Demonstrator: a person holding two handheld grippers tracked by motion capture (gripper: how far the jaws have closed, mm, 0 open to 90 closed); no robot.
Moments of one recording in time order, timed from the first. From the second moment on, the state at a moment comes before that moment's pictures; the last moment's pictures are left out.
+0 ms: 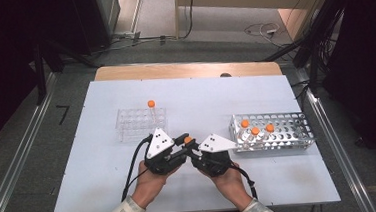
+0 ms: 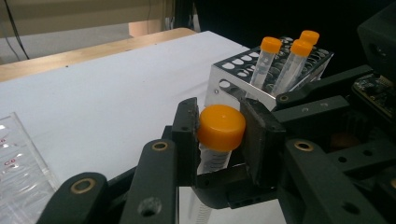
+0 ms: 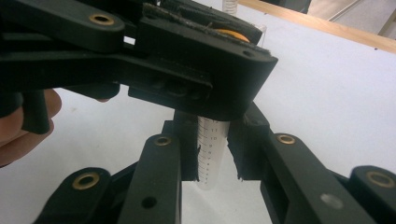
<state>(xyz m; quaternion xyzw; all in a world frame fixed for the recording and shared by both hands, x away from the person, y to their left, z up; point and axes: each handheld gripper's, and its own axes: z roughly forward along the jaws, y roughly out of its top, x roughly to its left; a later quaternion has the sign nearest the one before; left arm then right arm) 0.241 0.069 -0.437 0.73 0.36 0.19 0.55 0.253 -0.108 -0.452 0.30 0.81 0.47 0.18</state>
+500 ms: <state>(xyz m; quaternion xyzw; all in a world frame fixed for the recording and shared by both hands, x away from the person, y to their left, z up) 0.246 0.090 -0.431 0.71 0.38 0.20 0.56 0.252 -0.123 -0.444 0.30 0.81 0.47 0.17</state>
